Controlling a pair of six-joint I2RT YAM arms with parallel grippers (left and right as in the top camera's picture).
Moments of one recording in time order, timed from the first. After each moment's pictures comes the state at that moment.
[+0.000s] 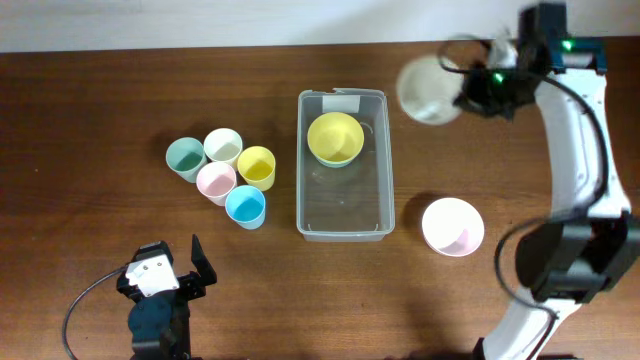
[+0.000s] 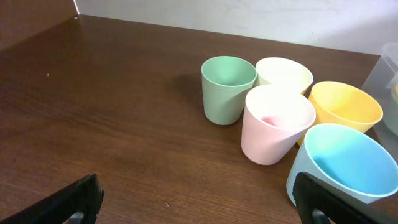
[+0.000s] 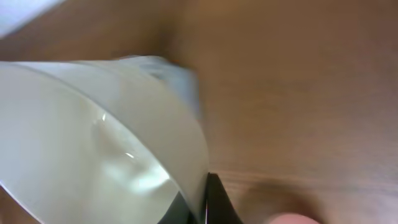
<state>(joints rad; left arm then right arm) 0.04 0.07 0.12 -0.36 -0.18 -0.12 -0.04 1.99 2.08 -1.24 -0.41 0.23</state>
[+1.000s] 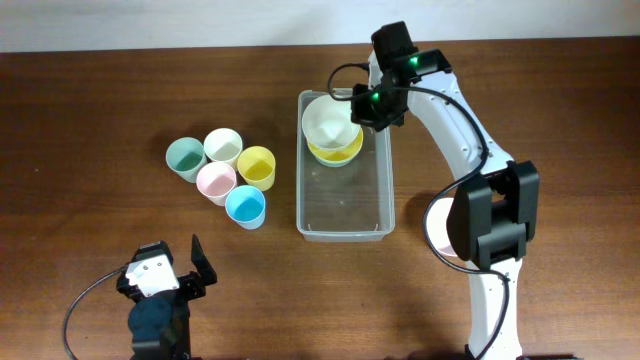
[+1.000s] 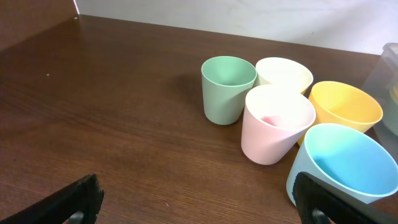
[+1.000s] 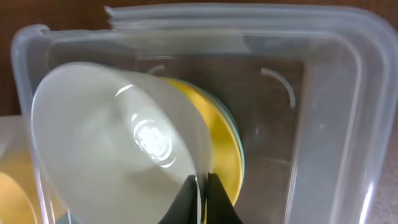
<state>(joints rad) 0.04 0.07 0.12 -0.36 -0.18 -0.12 0.27 2.29 2.10 -1.05 -0.29 0.36</state>
